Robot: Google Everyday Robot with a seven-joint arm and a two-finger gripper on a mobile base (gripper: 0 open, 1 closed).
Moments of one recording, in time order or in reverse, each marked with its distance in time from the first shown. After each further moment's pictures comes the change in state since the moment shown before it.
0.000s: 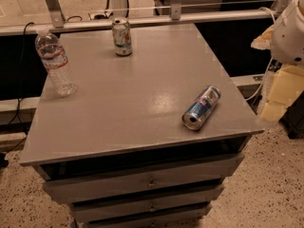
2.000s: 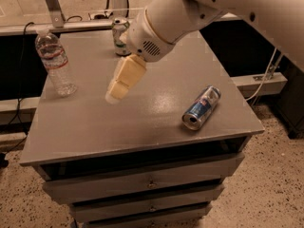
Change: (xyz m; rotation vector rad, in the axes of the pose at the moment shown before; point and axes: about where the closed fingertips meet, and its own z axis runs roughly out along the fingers) arm -0.282 -0.001 0.082 -0.148 -0.575 -0.109
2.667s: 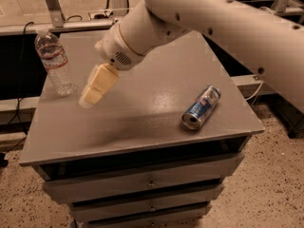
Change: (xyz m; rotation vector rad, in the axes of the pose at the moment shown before) arm -0.027 -0.003 0.062 -0.056 -0.096 -0.013
